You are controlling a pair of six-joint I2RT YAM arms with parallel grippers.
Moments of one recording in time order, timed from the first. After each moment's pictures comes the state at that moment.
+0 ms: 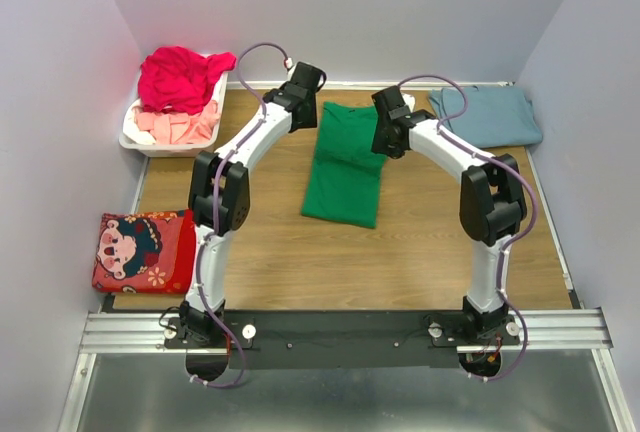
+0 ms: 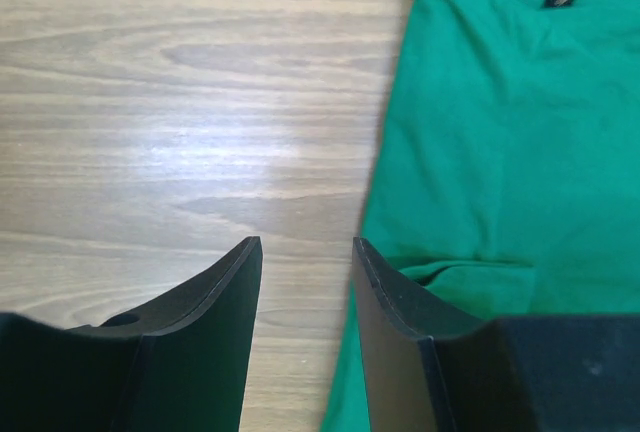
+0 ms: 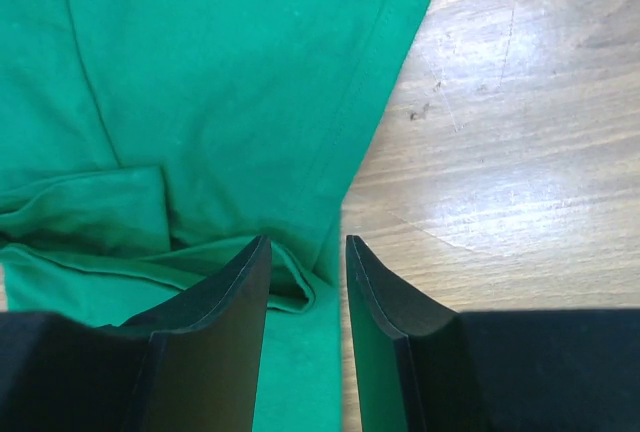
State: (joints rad) left arm -0.44 2.20 2.02 -0.66 -0.28 -0.41; right arm 0.43 2.03 1.63 -0.59 0.26 0.56
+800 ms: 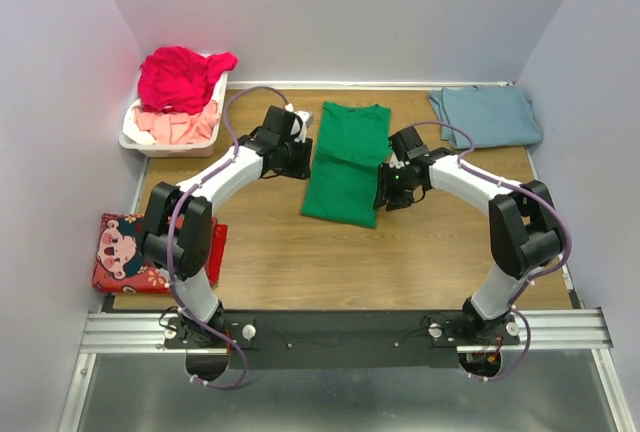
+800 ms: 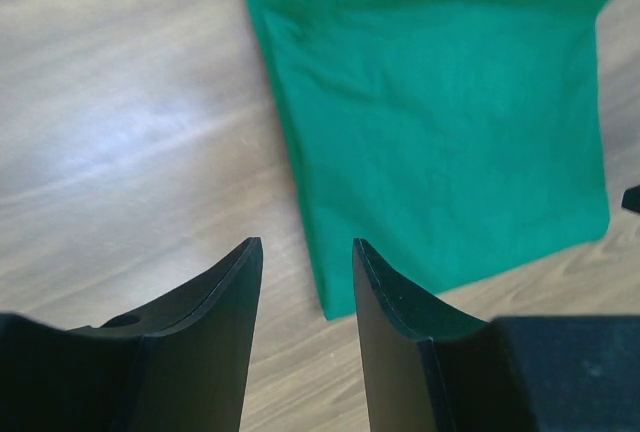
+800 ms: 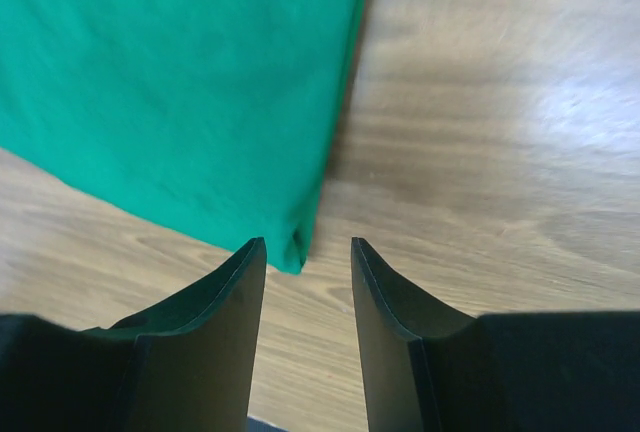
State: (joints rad) left arm -0.43 1.73 1.29 -0.42 0.16 -0.18; right arm 0.43 1.72 1.15 -0.58 -0.17 0.47
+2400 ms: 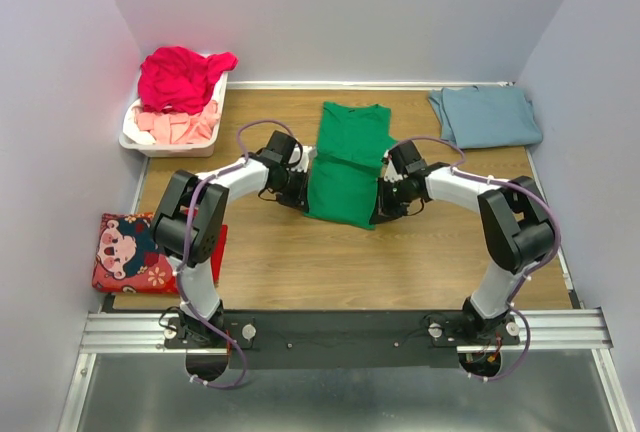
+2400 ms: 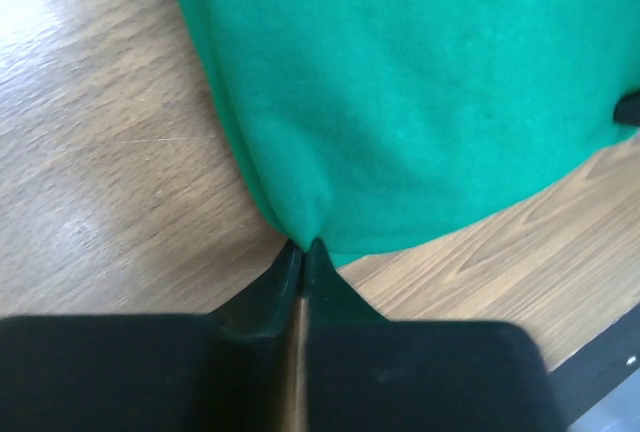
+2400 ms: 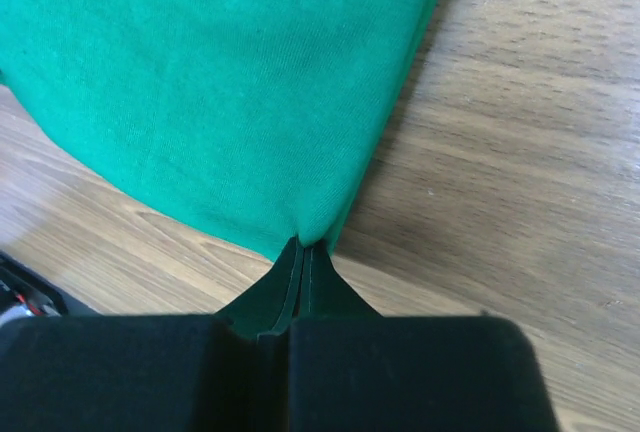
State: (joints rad) left arm -0.43 1.84 1.13 -0.40 0.41 -0.19; right arm 0.43 1.76 1.00 -0.40 -0.36 0.45
